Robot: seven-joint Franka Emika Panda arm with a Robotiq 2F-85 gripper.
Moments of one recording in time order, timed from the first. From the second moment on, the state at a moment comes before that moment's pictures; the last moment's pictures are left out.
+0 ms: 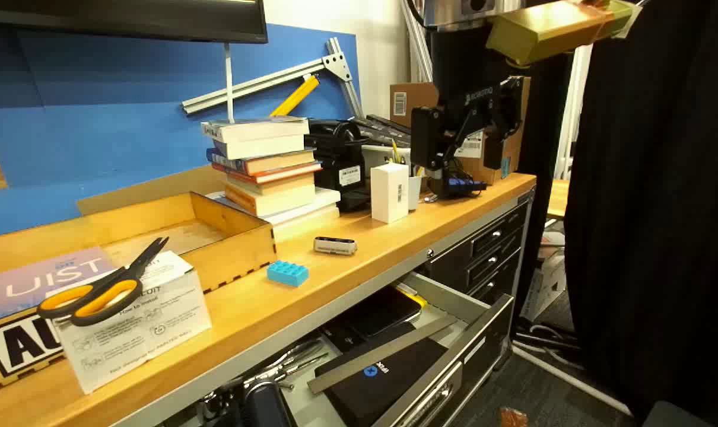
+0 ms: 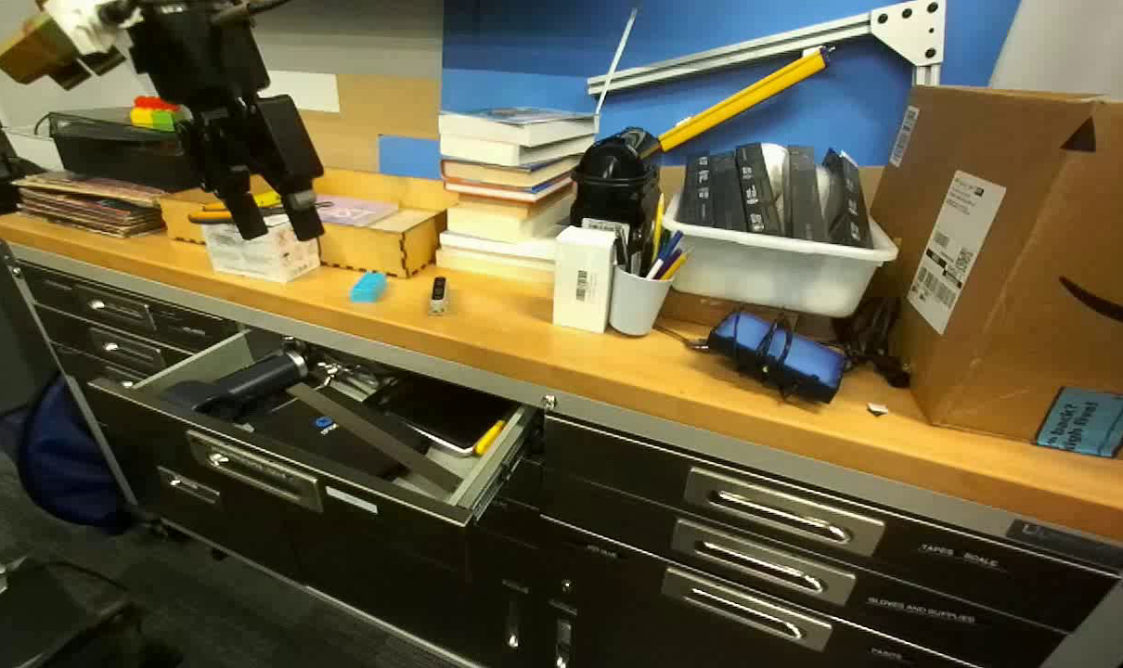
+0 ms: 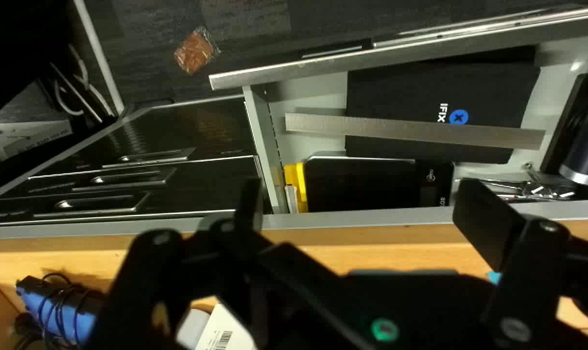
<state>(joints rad) -0.01 -0.56 0.19 -2.42 -0.15 1.94 0.21</state>
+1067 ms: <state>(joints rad) -0.01 -0.57 0.19 -2.40 -0.15 1.94 0.21</state>
